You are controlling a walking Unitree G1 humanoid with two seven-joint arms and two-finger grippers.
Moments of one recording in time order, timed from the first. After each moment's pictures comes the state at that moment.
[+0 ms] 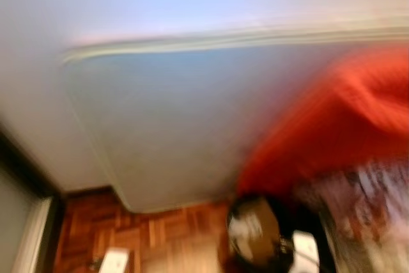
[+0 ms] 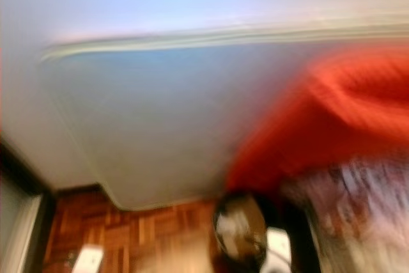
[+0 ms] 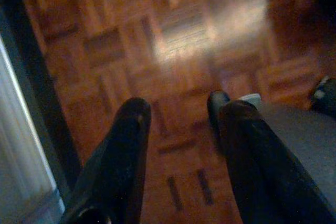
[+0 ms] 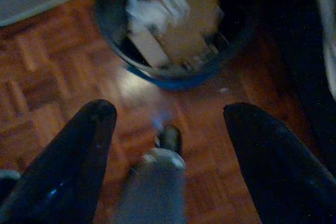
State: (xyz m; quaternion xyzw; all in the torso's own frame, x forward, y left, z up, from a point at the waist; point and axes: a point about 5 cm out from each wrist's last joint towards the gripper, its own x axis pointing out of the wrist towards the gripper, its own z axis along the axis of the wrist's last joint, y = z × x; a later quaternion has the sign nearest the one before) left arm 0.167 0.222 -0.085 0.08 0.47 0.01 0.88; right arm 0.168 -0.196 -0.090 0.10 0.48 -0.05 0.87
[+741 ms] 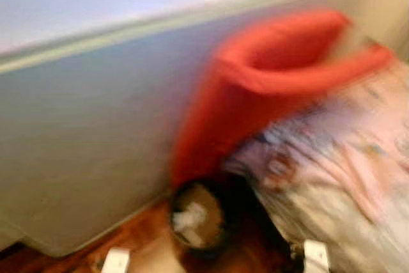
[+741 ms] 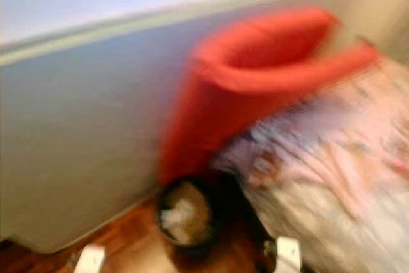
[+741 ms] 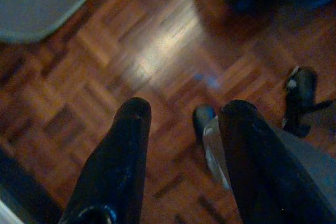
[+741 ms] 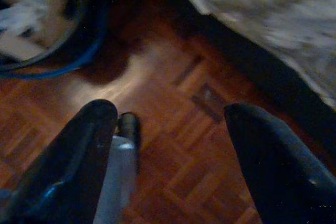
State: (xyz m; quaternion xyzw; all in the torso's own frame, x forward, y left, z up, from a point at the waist) left arm 0.171 0.223 -0.083 0.08 0.46 0.01 0.88; right arm 0.167 -0.210 -0.088 0.08 0.48 -0.07 0.87
